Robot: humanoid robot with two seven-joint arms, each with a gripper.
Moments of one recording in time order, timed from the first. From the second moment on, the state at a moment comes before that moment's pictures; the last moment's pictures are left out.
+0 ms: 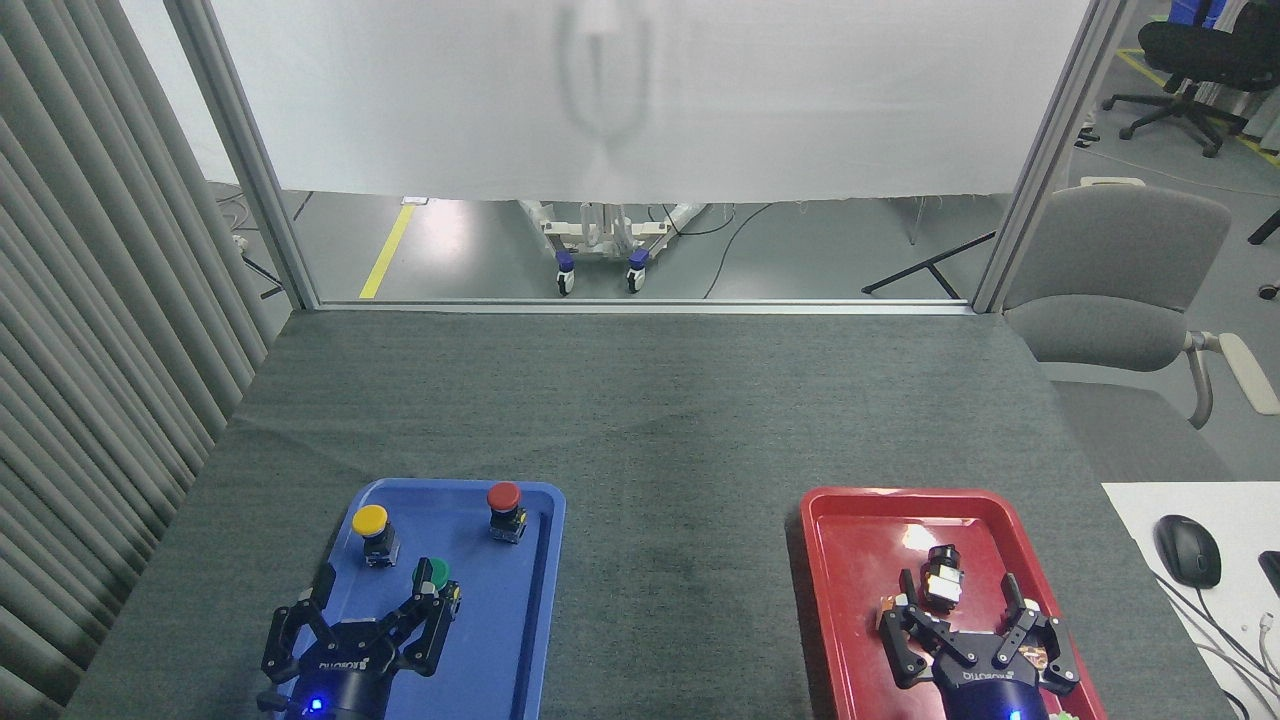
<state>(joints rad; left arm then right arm) 0.08 0.00 0.05 -1.59 -1.46 -0.01 0.09 0.16 -0.03 -0.05 -1.66 1.51 0.05 0.00</state>
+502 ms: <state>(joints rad) 0.10 0.00 0.04 -1.60 -1.47 -0.02 0.17 0.16 -0.03 -0.05 -1.66 1.51 0.05 0.00</state>
